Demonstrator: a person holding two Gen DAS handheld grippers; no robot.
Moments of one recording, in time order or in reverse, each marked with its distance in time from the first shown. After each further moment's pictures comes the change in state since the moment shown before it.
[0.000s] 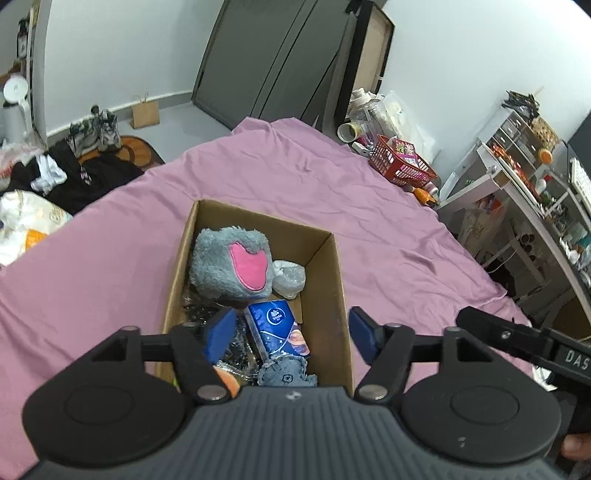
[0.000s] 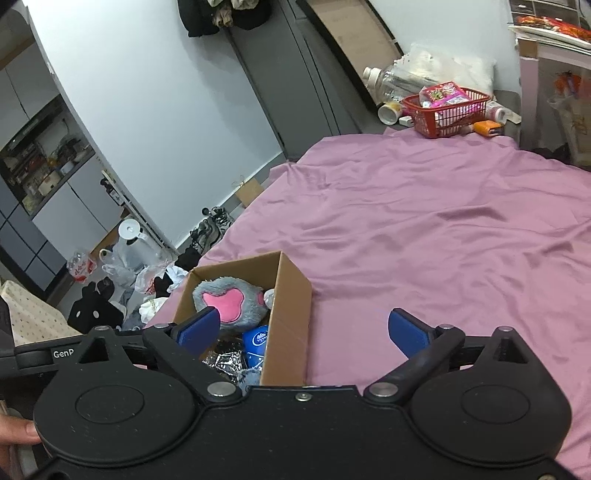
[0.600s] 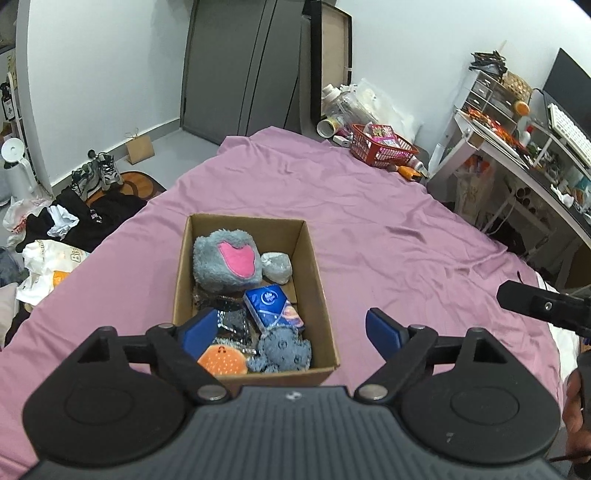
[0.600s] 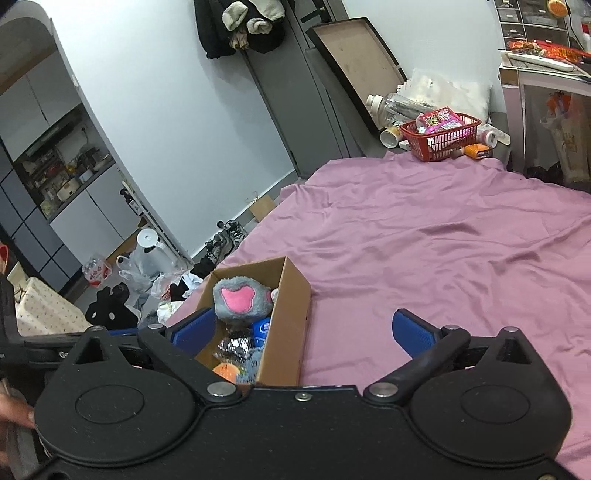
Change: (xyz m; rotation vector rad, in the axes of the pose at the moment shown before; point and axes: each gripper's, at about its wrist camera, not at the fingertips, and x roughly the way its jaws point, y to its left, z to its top) left arm -0.054 -0.045 -0.021 0.178 -0.003 0.065; right arm -0.072 -0.015 -0.011 -0.030 -0.051 0.040
